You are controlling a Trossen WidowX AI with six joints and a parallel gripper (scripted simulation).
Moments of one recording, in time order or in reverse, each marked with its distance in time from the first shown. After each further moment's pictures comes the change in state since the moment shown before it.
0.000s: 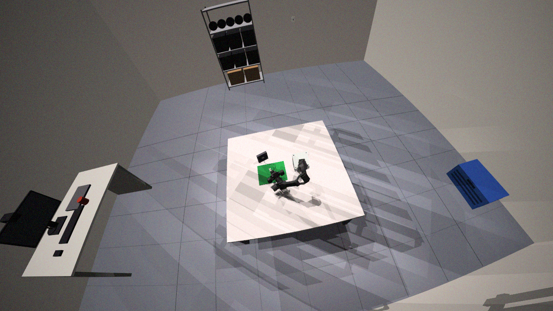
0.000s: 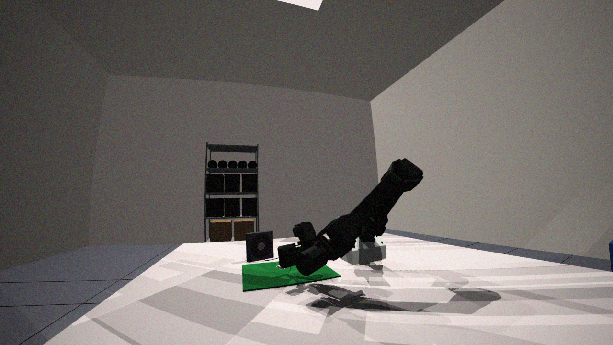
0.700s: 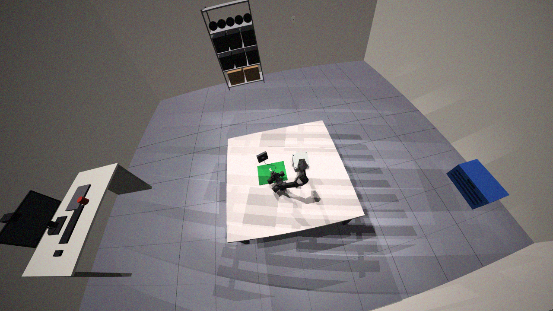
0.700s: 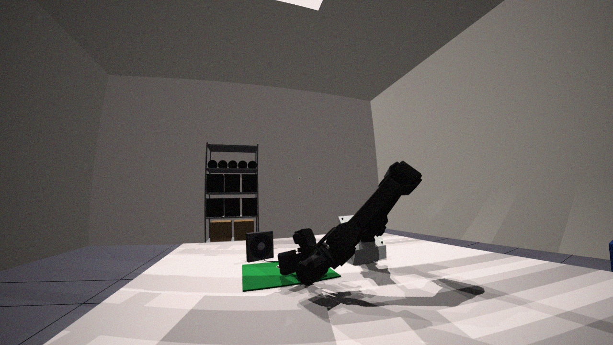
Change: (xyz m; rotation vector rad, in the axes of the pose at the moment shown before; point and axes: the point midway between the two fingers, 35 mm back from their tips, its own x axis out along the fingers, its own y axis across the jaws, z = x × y) arm 0.004 0.000 -0.020 0.001 0.005 -0.001
